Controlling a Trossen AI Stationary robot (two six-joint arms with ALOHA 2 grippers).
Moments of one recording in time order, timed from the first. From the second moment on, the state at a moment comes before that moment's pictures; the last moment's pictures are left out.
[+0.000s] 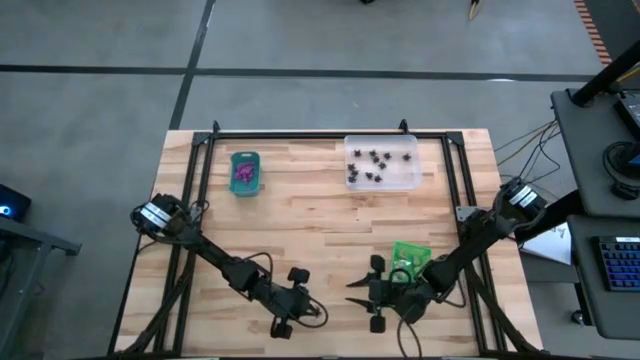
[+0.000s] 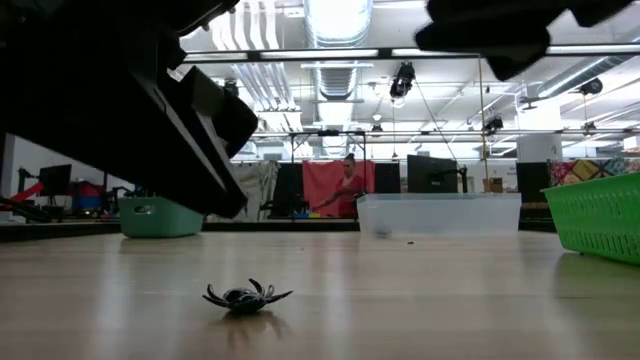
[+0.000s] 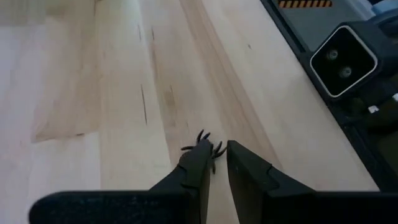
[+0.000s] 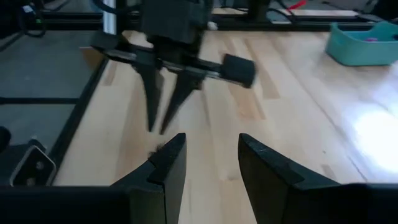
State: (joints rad) left arm -0.59 1.89 0.96 0.25 -0.17 -0.30; right arm 0.70 1.70 0.88 0.32 0.67 0.34
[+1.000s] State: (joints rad) left arm -0.60 1.99 0.95 0.30 -0.25 -0.35; right arm 0.65 2.00 1.11 0.32 0.49 0.23
